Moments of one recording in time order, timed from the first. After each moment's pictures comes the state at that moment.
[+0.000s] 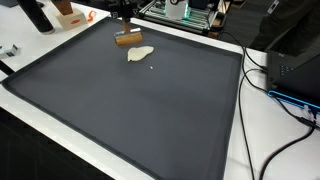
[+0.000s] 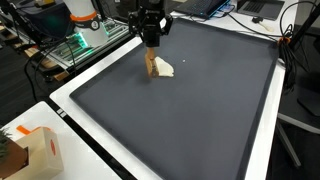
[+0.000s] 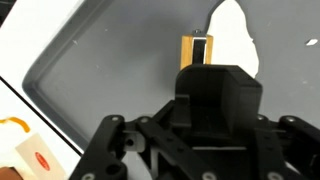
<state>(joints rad) -0.04 -0.02 0.00 -2.33 -0.21 2.20 0.81</state>
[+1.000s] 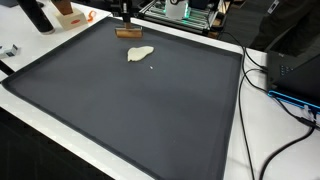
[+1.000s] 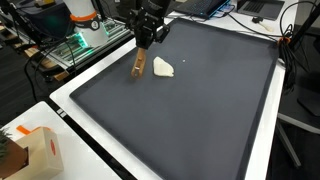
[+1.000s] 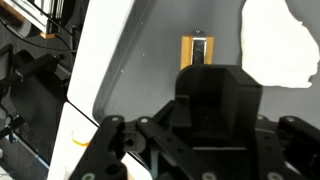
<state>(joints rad) 0.01 0.09 0.01 -2.21 -0.32 1.95 1.22</state>
